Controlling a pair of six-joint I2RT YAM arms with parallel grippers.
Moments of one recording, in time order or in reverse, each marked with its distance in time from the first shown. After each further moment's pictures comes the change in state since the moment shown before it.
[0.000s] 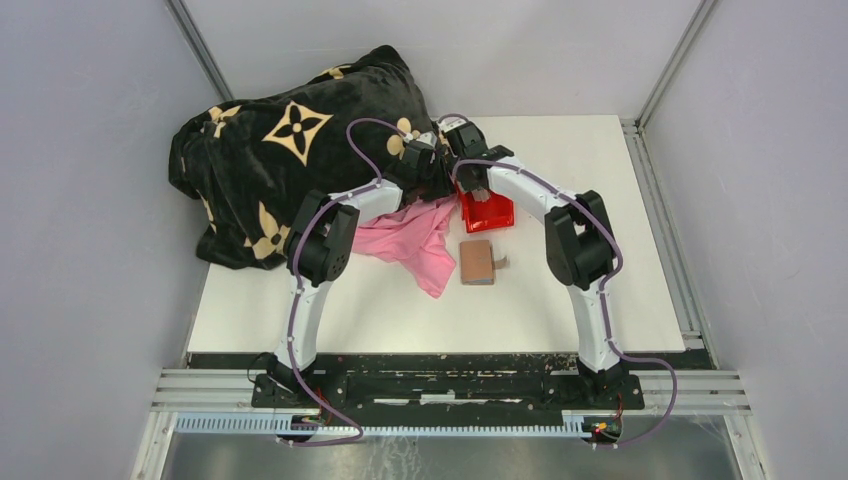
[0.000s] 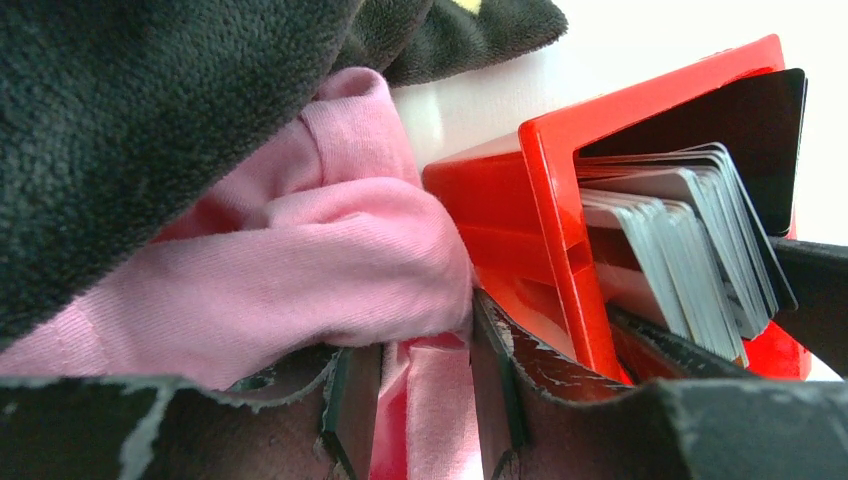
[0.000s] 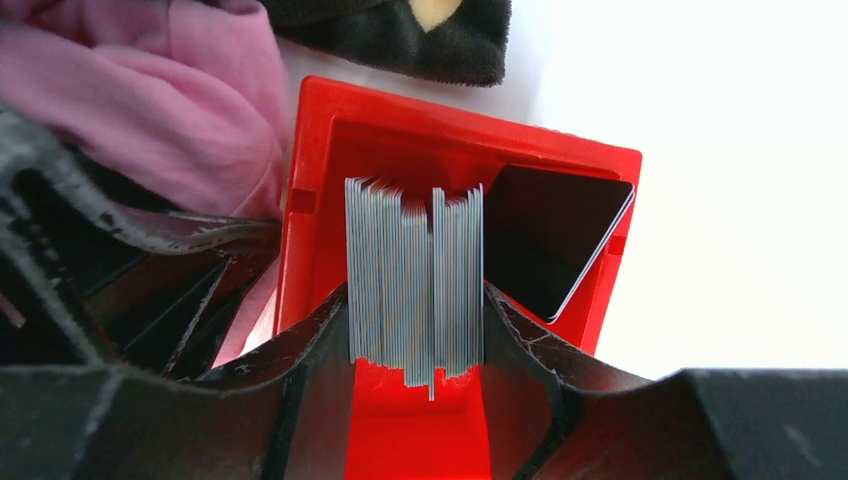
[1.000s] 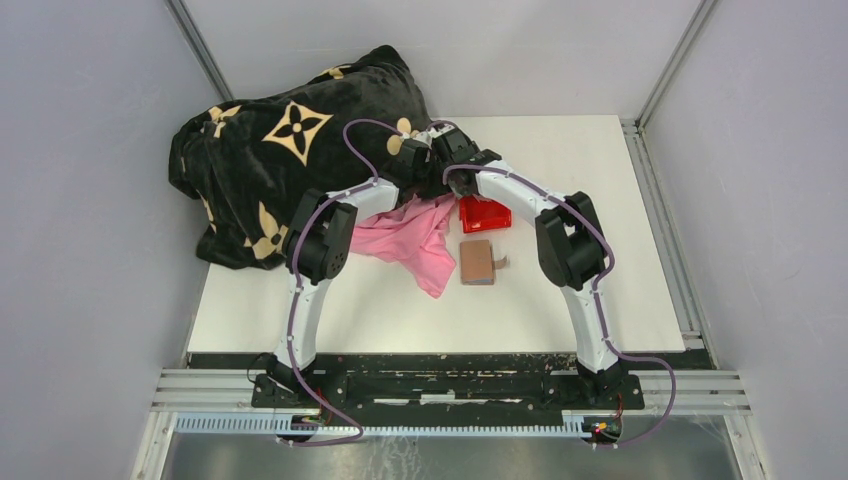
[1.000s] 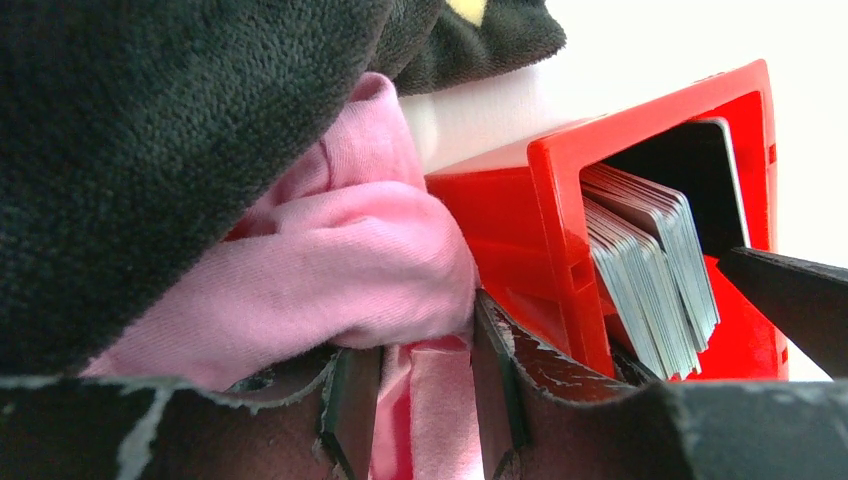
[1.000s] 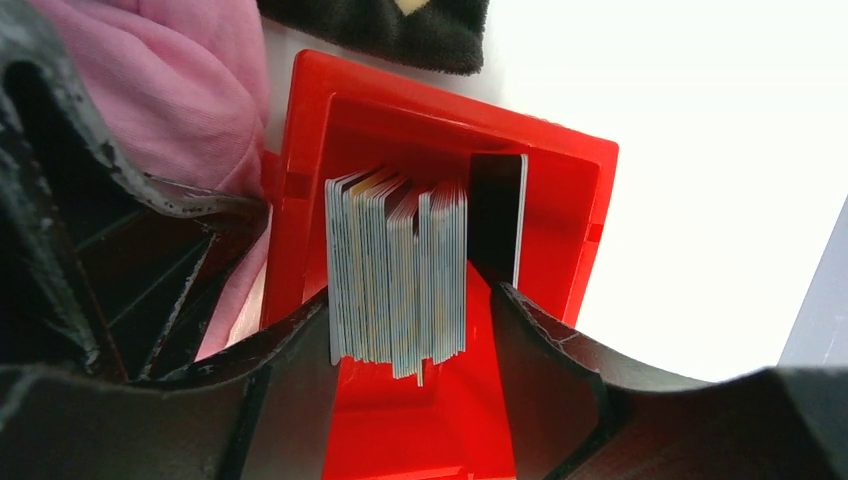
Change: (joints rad) left arm 0.024 0.008 0.001 0.018 0.053 -0.018; right arm 0.061 0.038 0.035 -0.040 0.166 -0.050
